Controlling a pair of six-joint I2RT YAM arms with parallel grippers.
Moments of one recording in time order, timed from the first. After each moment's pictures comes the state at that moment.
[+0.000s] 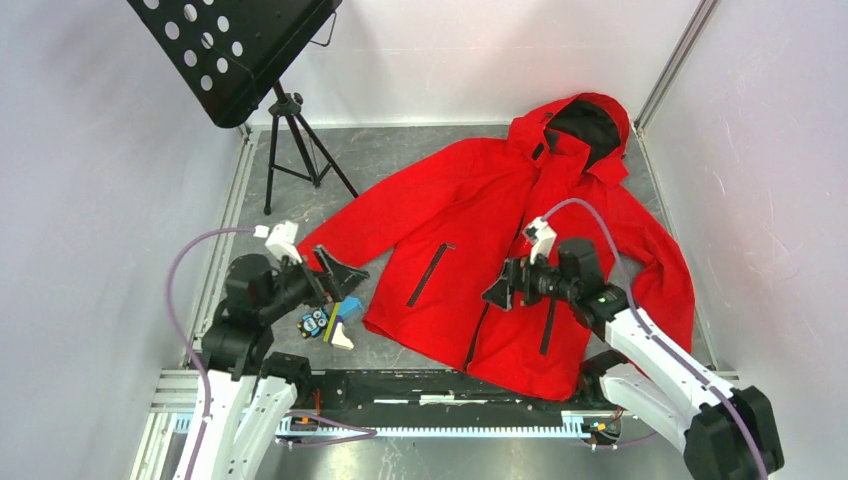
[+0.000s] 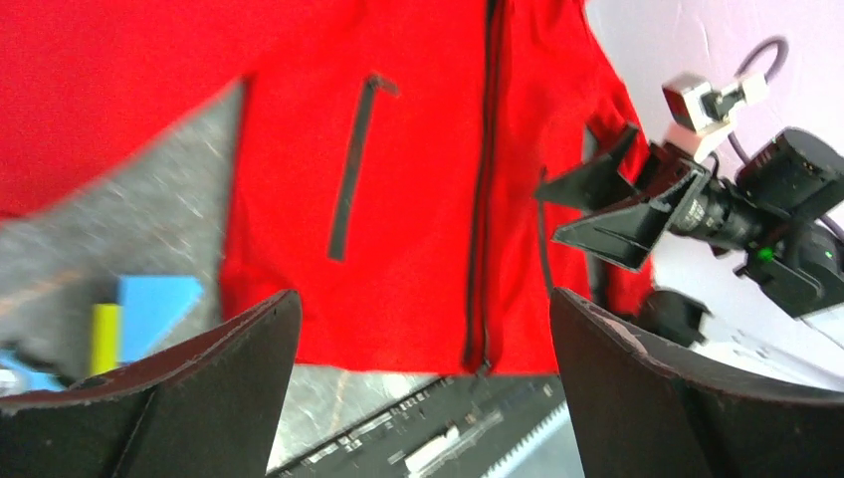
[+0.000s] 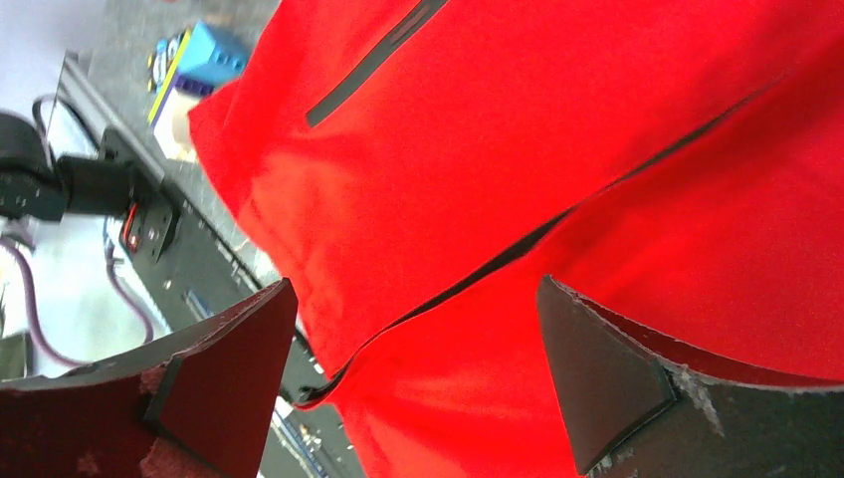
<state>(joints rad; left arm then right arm) -0.17 0.40 0.72 -0.69 0.40 -0.58 0.37 0.85 0.42 -0.16 -0.52 0.35</state>
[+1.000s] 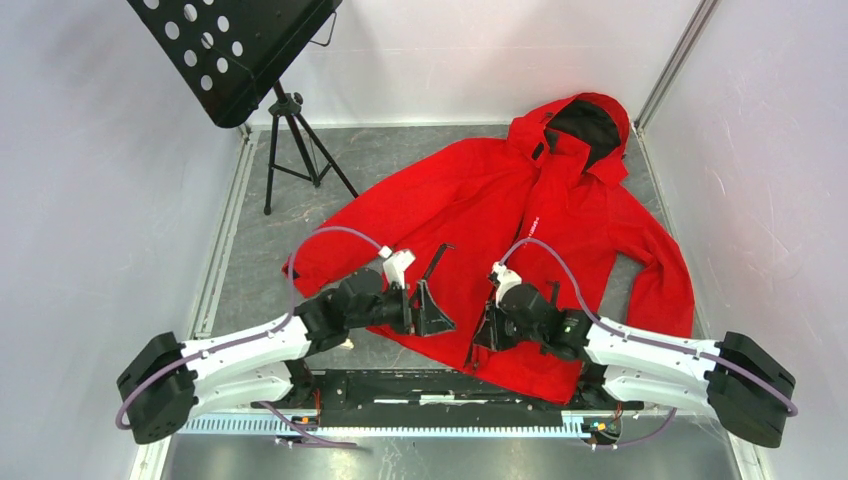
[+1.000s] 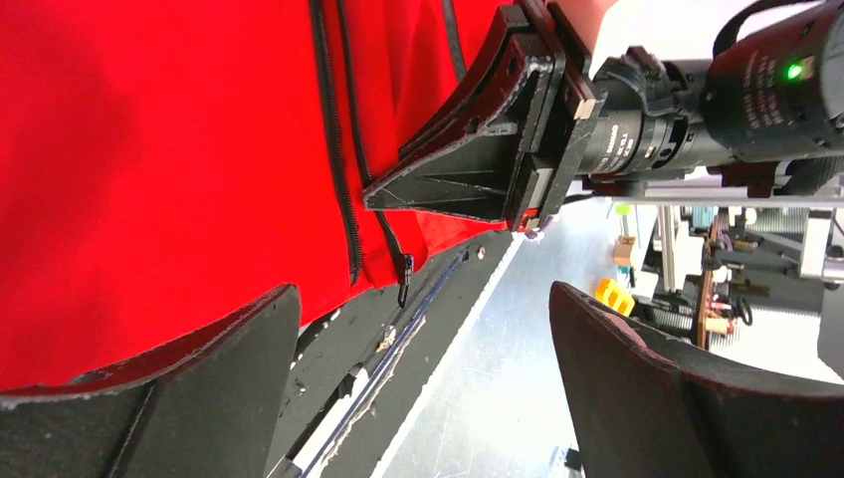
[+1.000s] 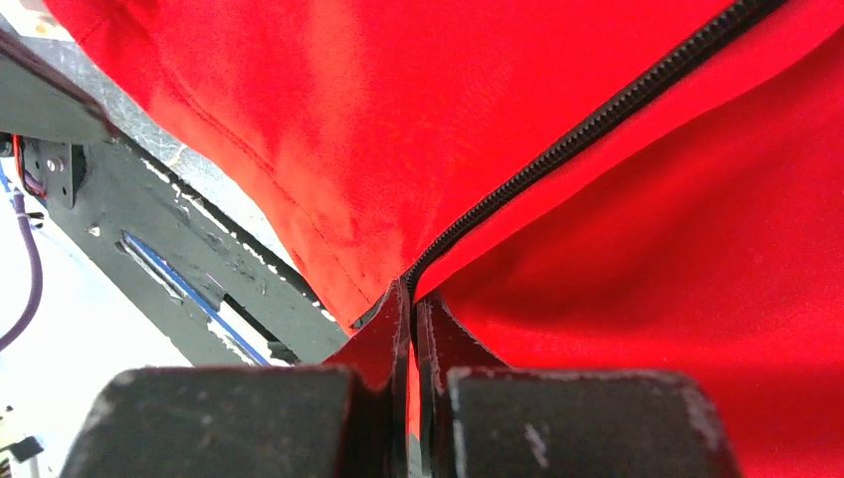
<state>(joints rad) -0.93 0.95 0.41 0.10 0.29 -0.93 0.99 0.99 0.33 -0.14 -0.05 0.77</state>
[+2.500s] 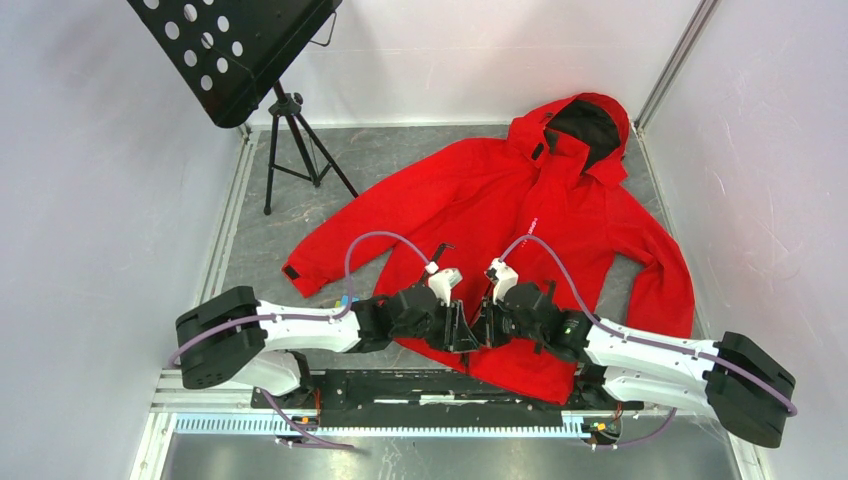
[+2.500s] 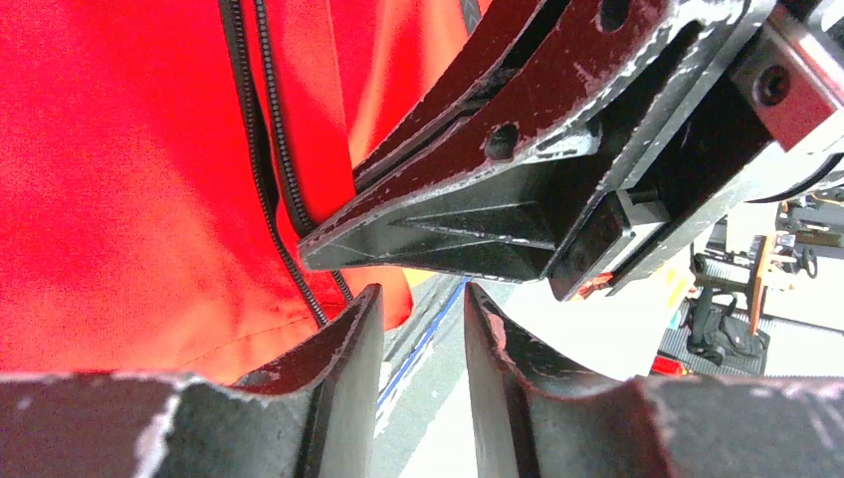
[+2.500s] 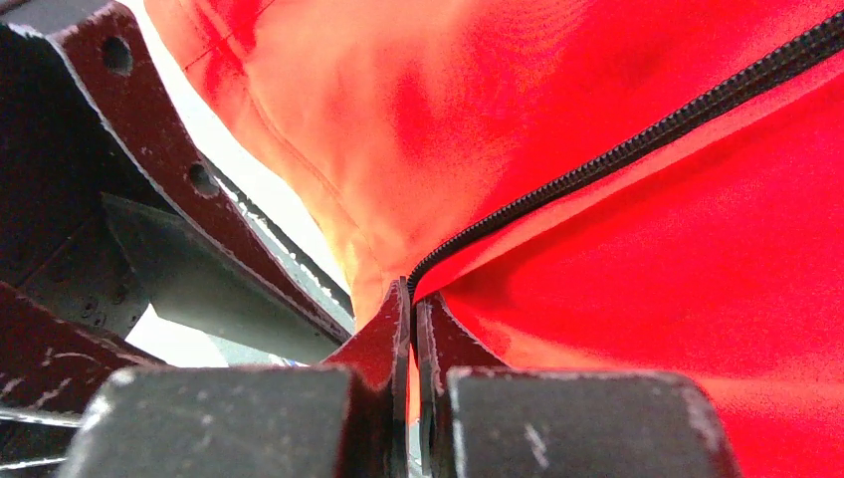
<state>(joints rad) -1.18 1.39 0.54 0.29 0.17 -0.95 0.99 0.97 0.30 0.03 -0.10 0.75</state>
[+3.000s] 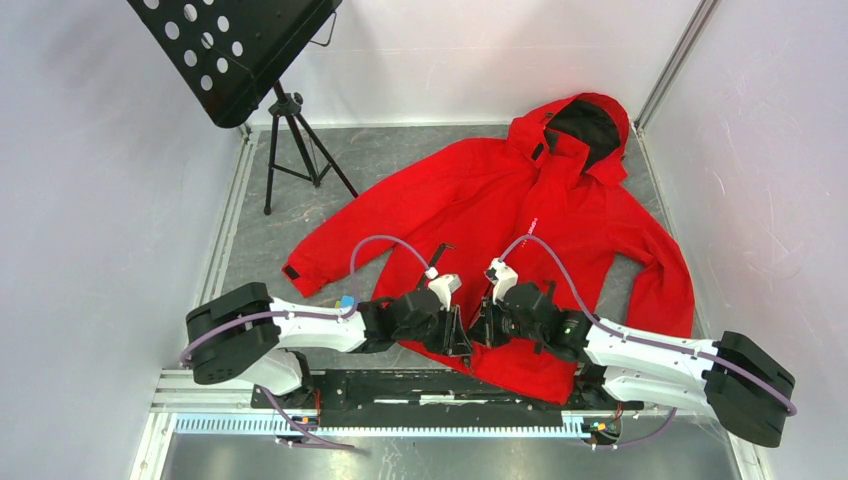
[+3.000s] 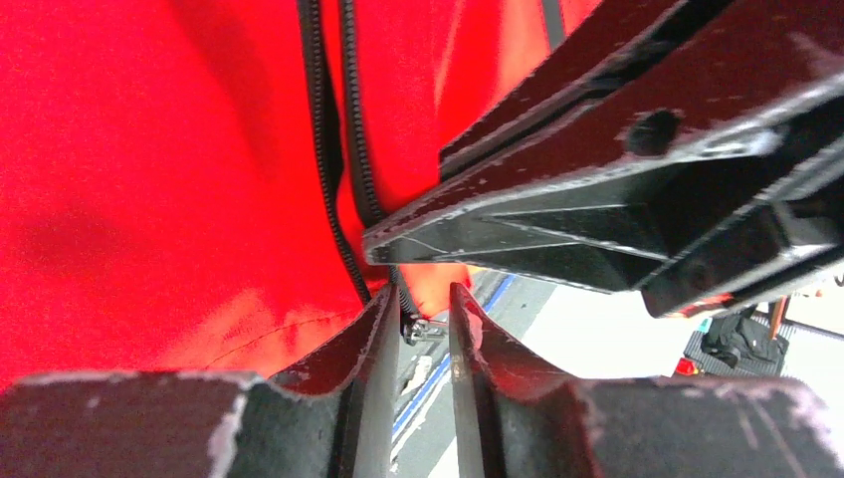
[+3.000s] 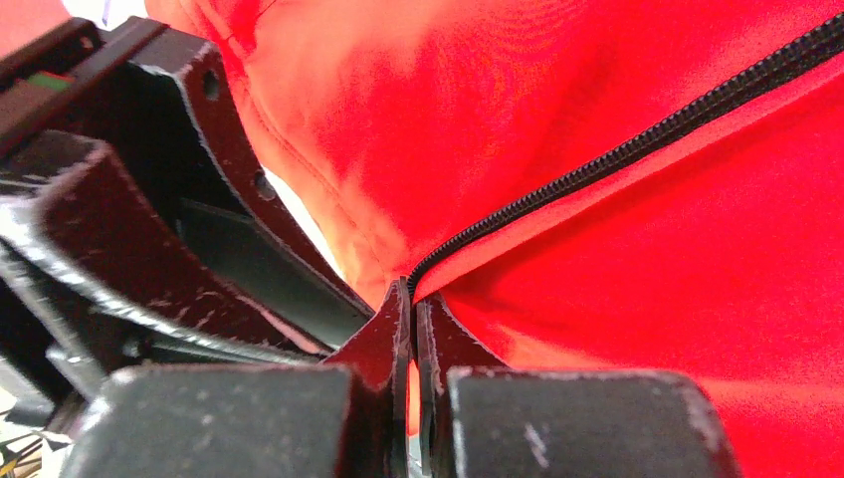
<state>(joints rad) -1.18 1.43 0.53 0.27 0.16 -0.95 0.99 0.98 0.30 0.04 -0.10 0.75</state>
